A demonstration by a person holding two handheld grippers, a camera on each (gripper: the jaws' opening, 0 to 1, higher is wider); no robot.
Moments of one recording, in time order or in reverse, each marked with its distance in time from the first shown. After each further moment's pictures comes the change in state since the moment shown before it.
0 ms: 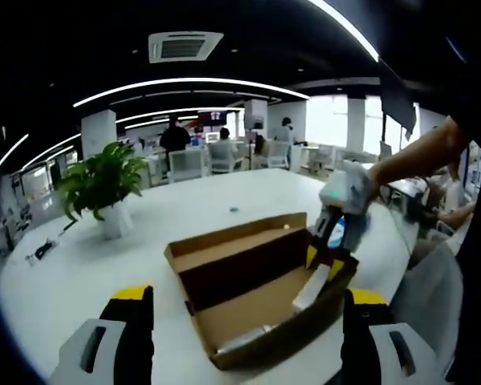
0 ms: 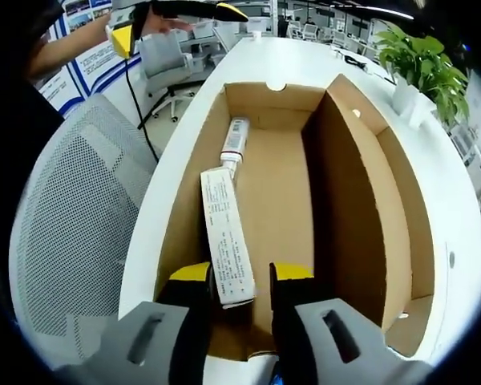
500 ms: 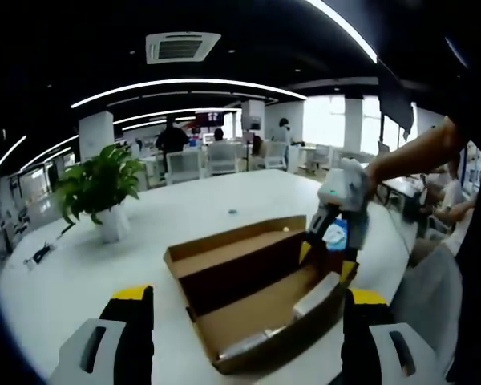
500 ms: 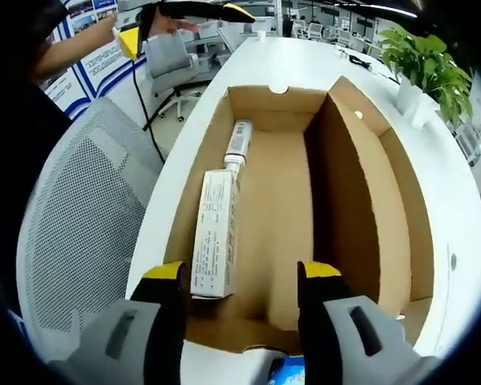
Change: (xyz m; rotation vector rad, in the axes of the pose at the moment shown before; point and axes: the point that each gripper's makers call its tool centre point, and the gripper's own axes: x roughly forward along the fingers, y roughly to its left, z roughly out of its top) left arm 0.004 0.007 0.004 0.011 -0.001 -0.015; right arm -0.006 0.000 0.004 0.011 -0.003 0.031
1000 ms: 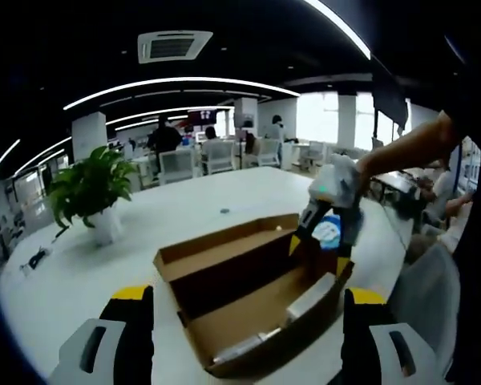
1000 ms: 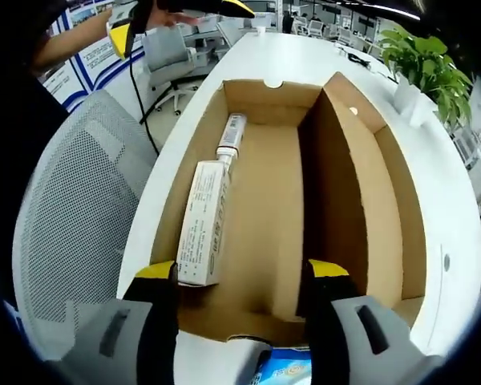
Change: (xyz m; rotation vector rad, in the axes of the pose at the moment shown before) left arm 0.008 -0.005 0.000 0.012 0.013 -0.030; right arm -0.010 -0.015 -0.008 -0.034 0.037 -0.028
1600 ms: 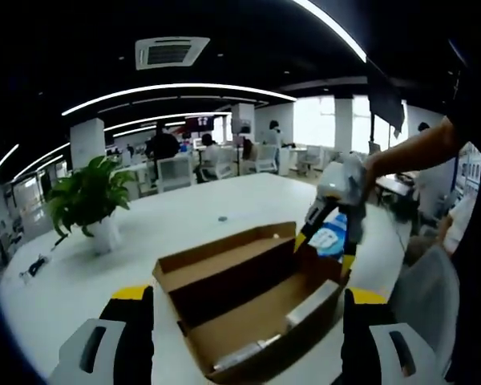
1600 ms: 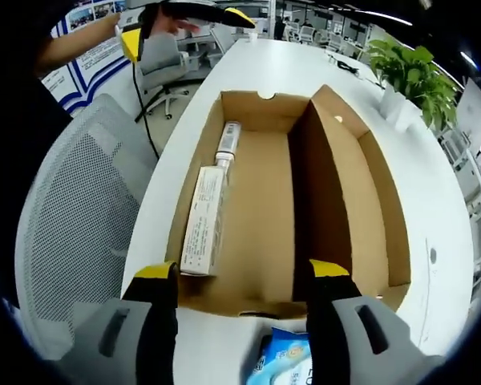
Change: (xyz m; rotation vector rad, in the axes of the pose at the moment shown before) left arm 0.001 -0.012 0.017 0.026 -0.025 -0.014; right arm -0.016 0.007 -0.002 0.000 -0.007 -0.038
